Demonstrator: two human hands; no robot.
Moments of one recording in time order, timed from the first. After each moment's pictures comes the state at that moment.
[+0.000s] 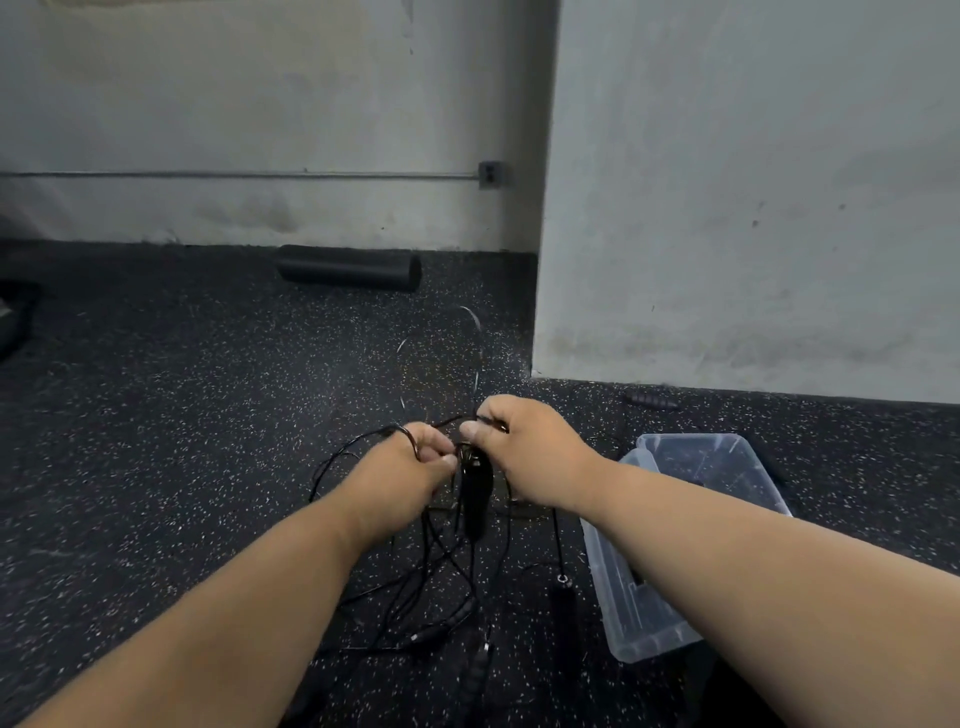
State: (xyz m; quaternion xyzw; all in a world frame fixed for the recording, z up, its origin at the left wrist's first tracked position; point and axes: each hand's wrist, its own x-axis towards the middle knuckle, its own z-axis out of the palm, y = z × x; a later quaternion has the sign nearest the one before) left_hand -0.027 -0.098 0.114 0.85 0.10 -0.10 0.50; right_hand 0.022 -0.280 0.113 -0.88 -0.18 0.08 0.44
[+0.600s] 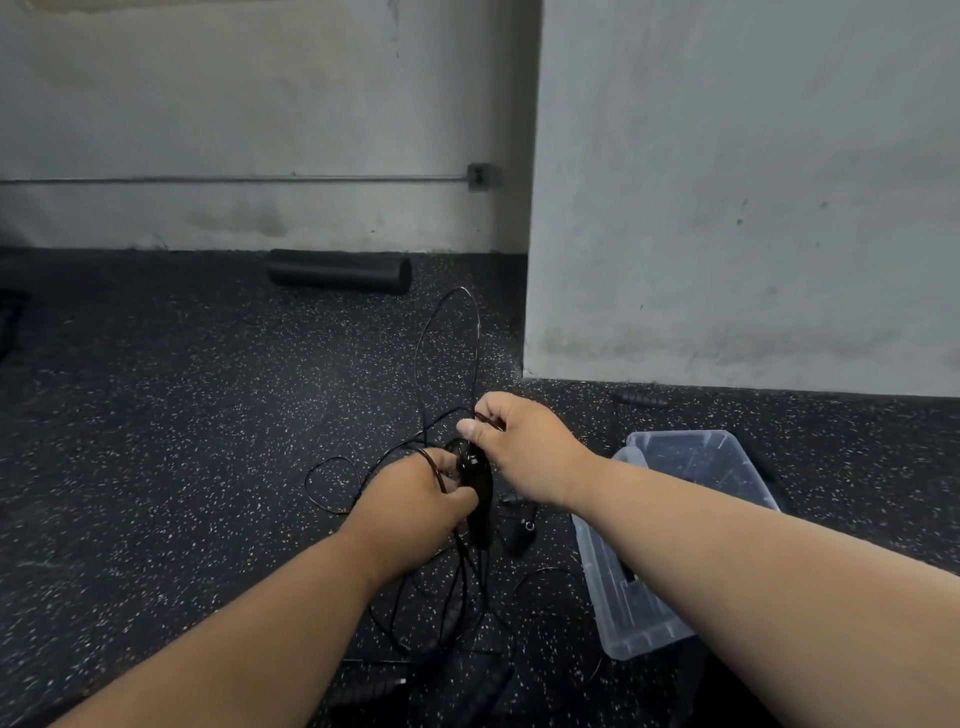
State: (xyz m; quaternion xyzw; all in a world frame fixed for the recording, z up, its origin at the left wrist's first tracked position) left_hand -0.039 -0.122 0.099 0.91 0.05 -0.09 0.41; right_hand 0.025 -0.288 0.109 -0.87 -0.16 0.08 0.46
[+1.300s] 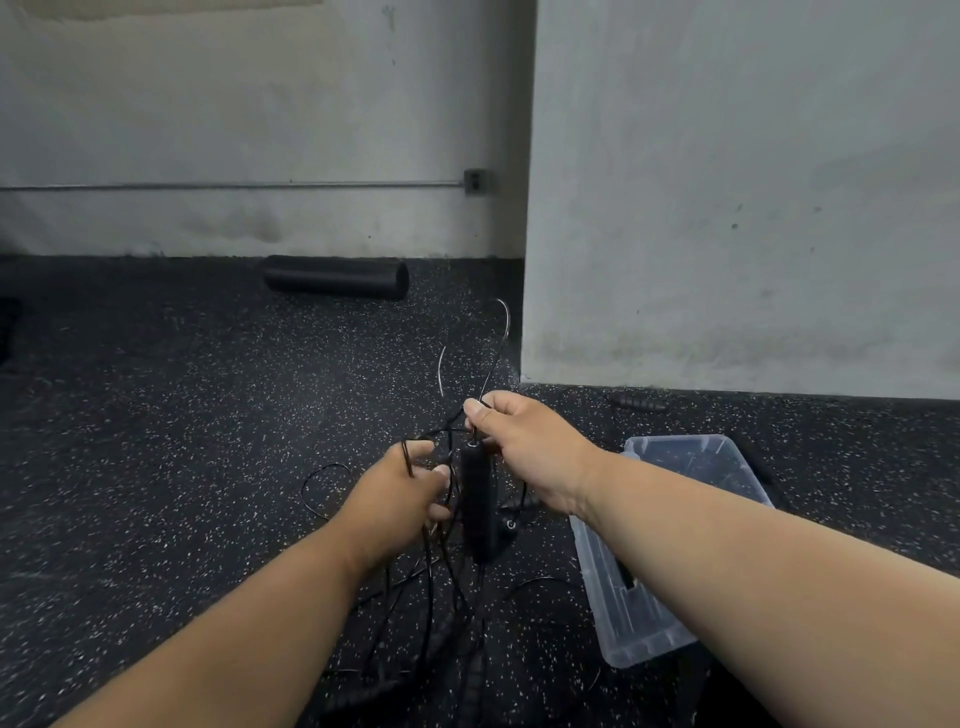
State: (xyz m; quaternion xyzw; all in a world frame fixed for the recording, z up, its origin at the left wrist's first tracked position) left_hand -0.023 -0.111 0.089 0.81 0.13 -0.10 0.56; right_hand 0.016 -0.285 0.131 -0.73 -0.05 0.20 0.66
